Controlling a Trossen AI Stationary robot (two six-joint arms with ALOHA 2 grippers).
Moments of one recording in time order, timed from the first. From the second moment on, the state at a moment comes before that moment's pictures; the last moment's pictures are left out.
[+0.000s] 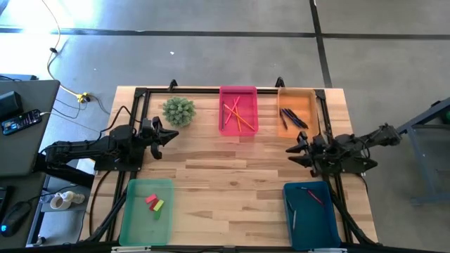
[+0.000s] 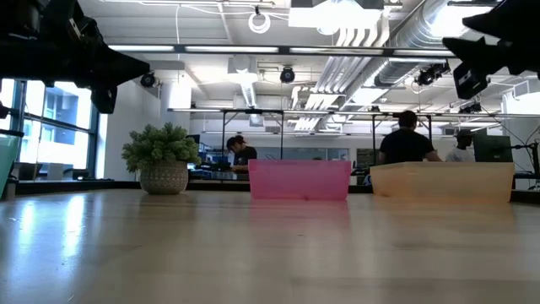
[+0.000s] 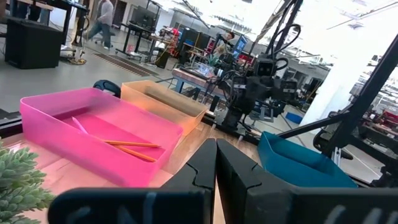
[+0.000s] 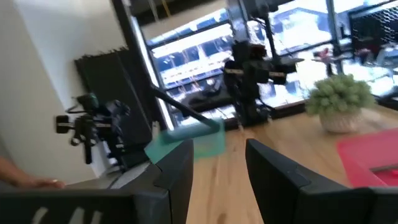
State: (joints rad) left arm 0.26 0.12 0.02 0.15 -0.07 -0.36; right arm 0.32 0.01 0.01 0.16 0.19 0.25
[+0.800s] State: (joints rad) left arm 0.26 0.12 0.02 0.15 -0.07 -0.36; right arm 0.18 0.01 0.01 0.04 0.21 0.27
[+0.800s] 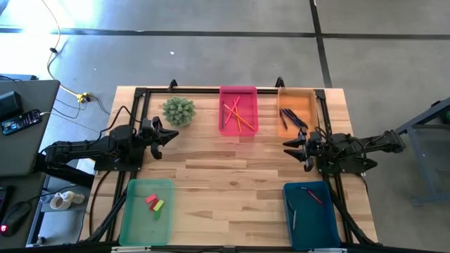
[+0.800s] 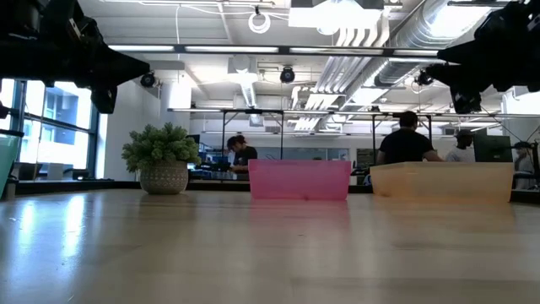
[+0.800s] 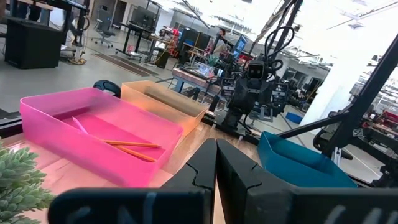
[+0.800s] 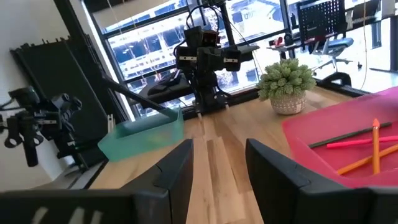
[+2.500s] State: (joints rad) left arm 0.26 0.12 0.02 0.15 -0.07 -0.36; right arm 0.18 0.01 0.01 0.04 0.21 0.31
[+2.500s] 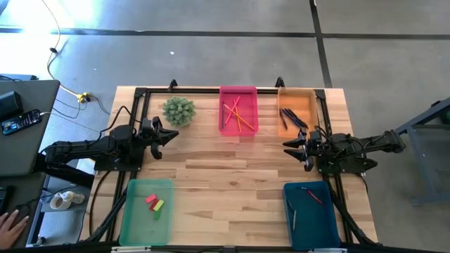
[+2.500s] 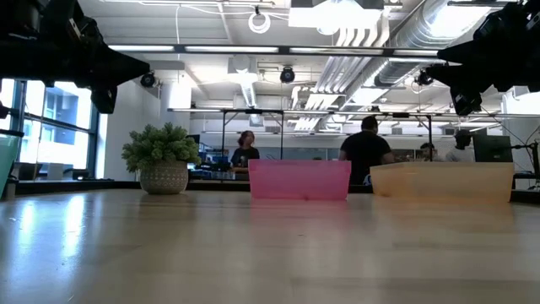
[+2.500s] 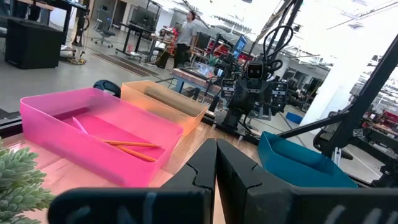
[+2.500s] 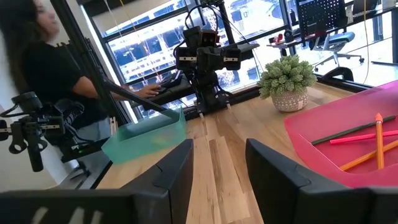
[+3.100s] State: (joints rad) left arm 0.26 0.12 0.02 0.15 -0.07 -0.36; right arm 0.18 0.01 0.01 0.04 0.21 0.31
